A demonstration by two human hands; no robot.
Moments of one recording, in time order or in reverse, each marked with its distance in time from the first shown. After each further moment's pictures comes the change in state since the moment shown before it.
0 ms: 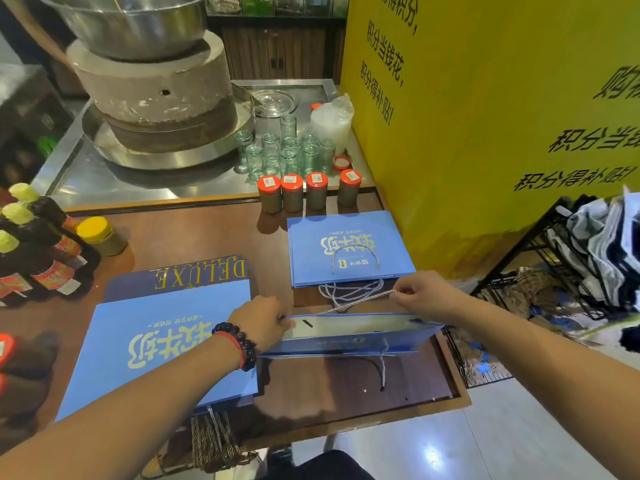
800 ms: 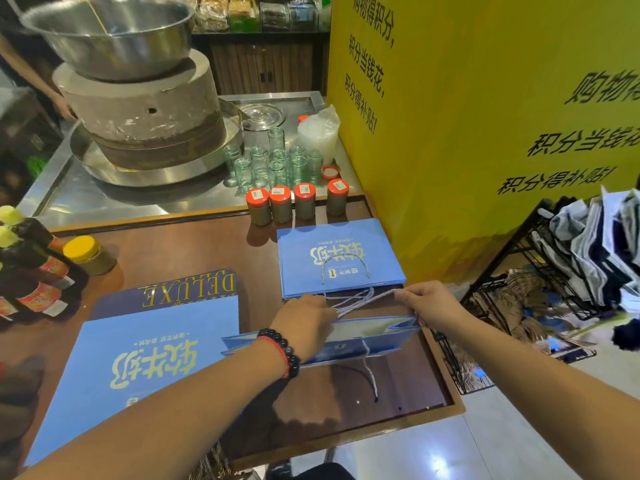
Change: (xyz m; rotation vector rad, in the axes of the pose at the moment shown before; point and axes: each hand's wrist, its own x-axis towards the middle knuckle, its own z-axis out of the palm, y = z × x) left_hand 0.027 0.069 0.016 0.139 0.206 0.459; right_hand -0.008 0.035 0.007 0.500 0.178 0.278
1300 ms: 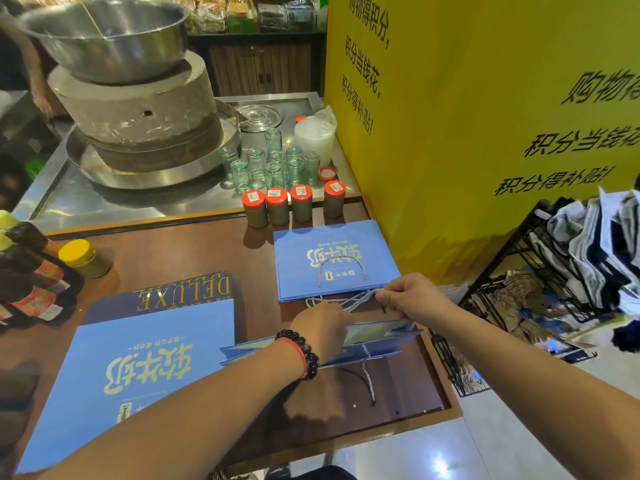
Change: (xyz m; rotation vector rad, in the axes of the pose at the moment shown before) left_hand 0.027 0.026 0.011 -0.130 -0.127 -0.047; right_hand 0.006 -0.026 0.002 -0.049 -0.089 -0.053
